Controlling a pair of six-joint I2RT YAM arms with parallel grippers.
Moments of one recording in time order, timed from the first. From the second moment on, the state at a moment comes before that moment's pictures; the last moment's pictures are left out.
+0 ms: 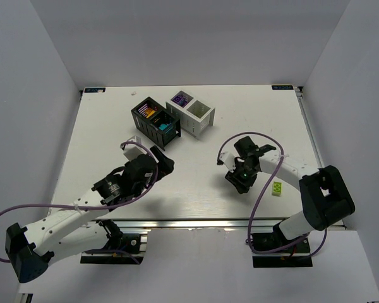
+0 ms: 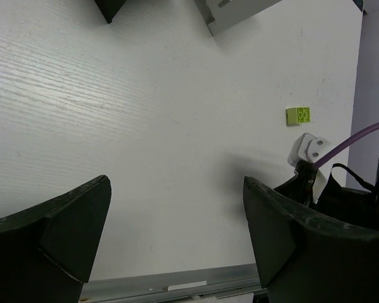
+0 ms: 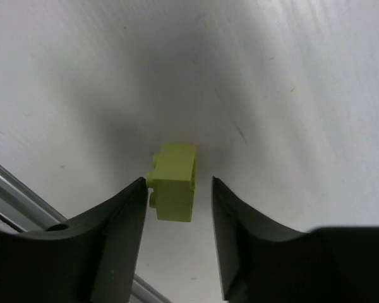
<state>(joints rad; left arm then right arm) -0.88 0.90 0.74 -0.47 -0.51 -1.09 0.50 1.49 0.84 -0.73 -0.22 -0.55</state>
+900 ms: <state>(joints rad) -0.88 0.90 0.73 -0.44 -0.54 -1.07 0.49 1.73 1.76 -0.62 -0.45 -0.55</state>
